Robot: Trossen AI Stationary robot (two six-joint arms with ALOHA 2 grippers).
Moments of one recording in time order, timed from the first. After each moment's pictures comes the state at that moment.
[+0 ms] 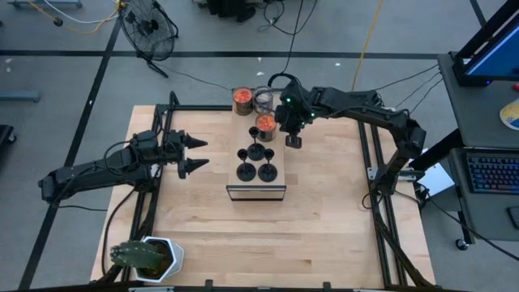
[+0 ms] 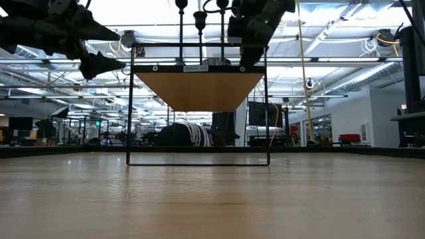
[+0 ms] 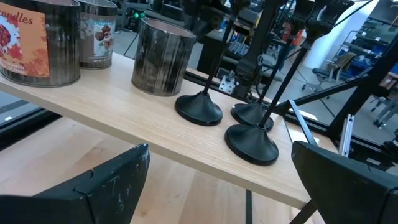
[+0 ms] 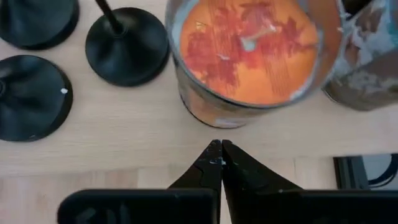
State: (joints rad) left arm 0.37 0.41 0.29 0.00 0.23 -0.27; right arm -0.42 1.70 1.64 -0.94 -0.16 -0.33
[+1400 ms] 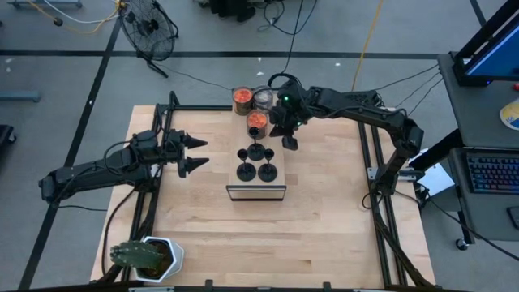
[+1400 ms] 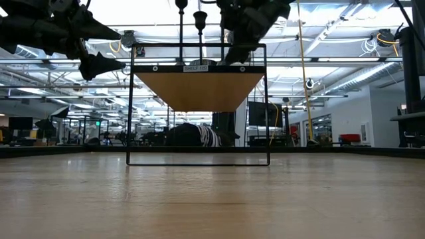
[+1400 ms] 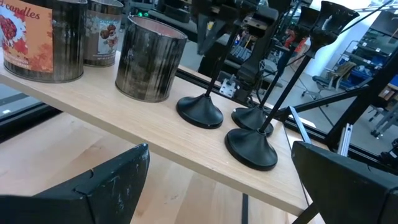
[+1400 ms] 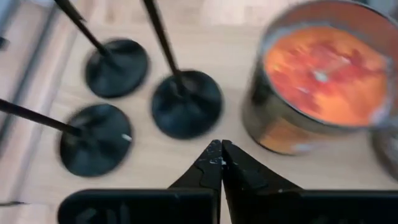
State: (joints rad) left arm 0.37 0.41 0.29 0.00 0.22 -0.32; right arm -0.42 1.72 1.63 -0.81 -0.38 -0.37
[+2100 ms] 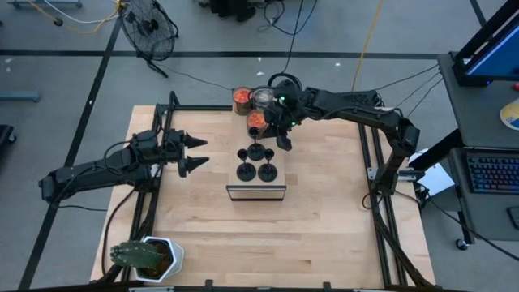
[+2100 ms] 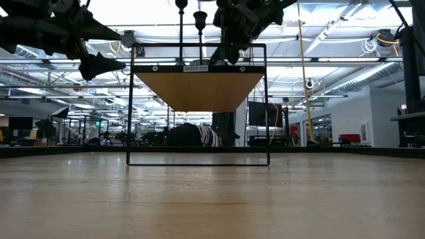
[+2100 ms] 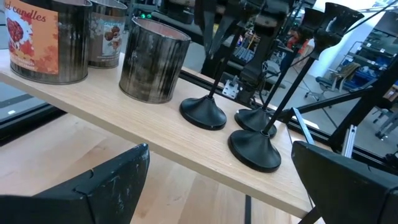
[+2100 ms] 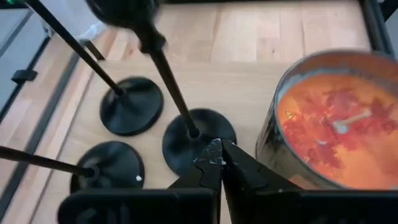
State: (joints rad) left arm 0.37 0.41 0.29 0.00 0.21 -0.32; right arm -0.41 1.75 1.63 -0.68 -0.50 -0.30
